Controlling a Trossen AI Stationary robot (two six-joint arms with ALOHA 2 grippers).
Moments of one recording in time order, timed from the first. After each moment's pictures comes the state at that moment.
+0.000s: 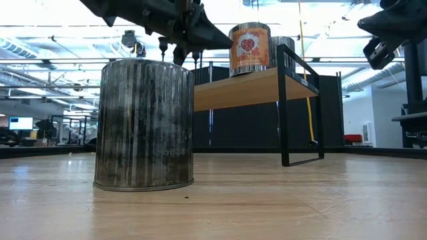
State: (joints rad) left arm -0.07 1.55 0.92 0.32 -0.14 -0.24; right arm 0.48 0.10 0.25 -0.21 0.40 0.44
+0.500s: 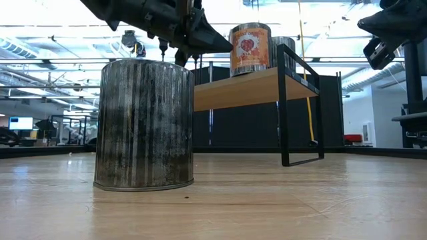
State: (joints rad) left arm -0.03 1.55 0.92 0.31 -0.08 -0.23; right arm 0.48 0.10 0.25 -0.21 0.40 0.44
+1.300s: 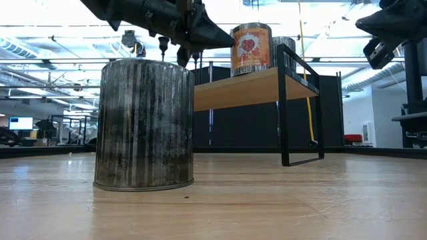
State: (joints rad) left arm -0.03 1.55 0.92 0.34 -0.05 -0.24; right arm 0.48 0.10 0.25 -0.20 0.42 0.44
